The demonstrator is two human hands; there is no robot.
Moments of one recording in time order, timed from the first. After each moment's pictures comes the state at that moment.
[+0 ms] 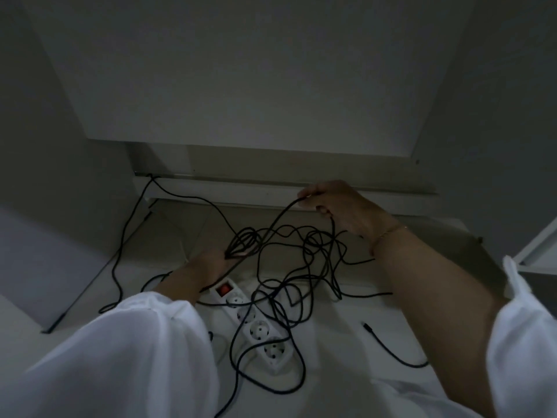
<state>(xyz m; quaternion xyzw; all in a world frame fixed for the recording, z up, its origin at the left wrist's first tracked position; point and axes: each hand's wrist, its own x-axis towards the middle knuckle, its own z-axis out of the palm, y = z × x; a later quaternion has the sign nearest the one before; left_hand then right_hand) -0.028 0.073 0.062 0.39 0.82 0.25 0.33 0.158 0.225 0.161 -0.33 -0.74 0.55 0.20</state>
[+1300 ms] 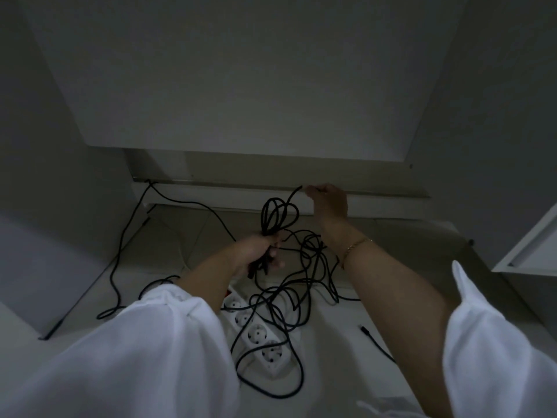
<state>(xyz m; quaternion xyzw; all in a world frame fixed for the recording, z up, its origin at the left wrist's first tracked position) 0.027 0.119 0.098 0.28 0.67 0.46 0.52 0.131 0.213 0.146 -0.46 -0.59 0.52 0.41</state>
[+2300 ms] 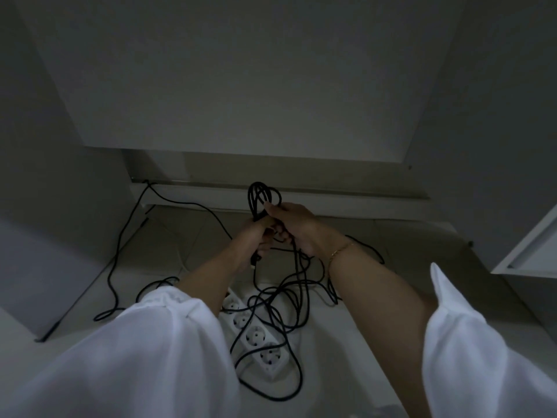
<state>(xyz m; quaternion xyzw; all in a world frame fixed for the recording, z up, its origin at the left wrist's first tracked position) 0.026 0.126 0.107 0.29 0.62 0.57 0.46 0.116 0.184 0.139 -0.38 -0.68 0.60 0.18</state>
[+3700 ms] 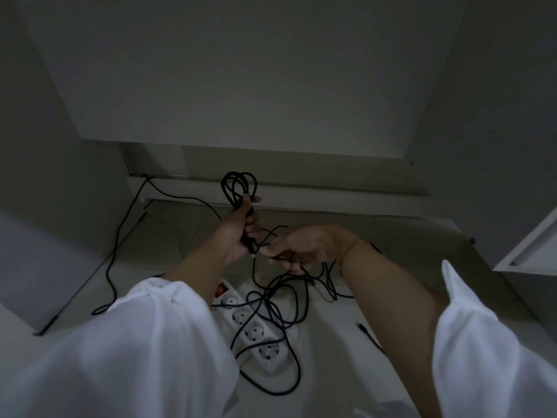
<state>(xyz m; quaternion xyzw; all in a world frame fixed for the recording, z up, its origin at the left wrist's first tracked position) 0.003 0.127 0.102 0.18 0.45 0.72 0.50 0.132 0.190 0.130 -0.34 -0.74 0.55 -0.18</state>
